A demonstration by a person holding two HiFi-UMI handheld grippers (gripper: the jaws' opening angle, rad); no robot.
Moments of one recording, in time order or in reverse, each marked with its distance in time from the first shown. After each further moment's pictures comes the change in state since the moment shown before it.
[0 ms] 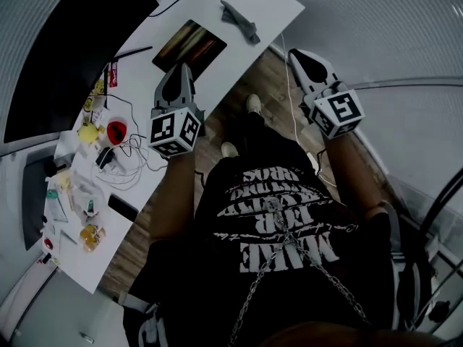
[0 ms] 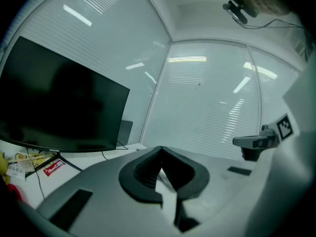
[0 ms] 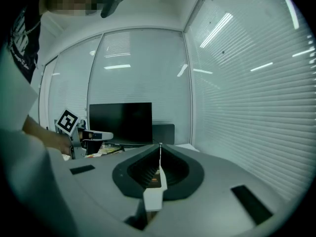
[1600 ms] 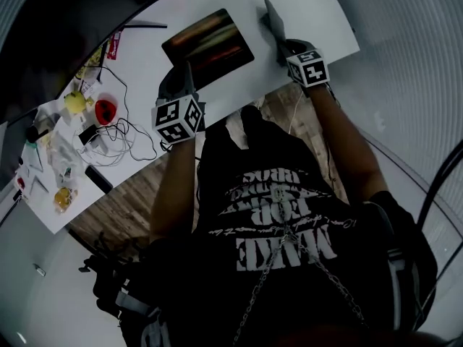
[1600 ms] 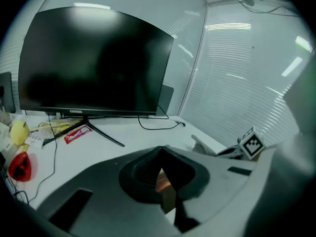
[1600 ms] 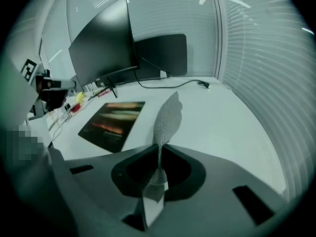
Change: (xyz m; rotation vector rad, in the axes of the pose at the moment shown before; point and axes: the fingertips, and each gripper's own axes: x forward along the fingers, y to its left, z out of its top) left arm 0.087 0.131 -0.127 -0.150 0.276 0.421; right arm 0.276 -0.096 -0.274 -0.080 0.718 0.286
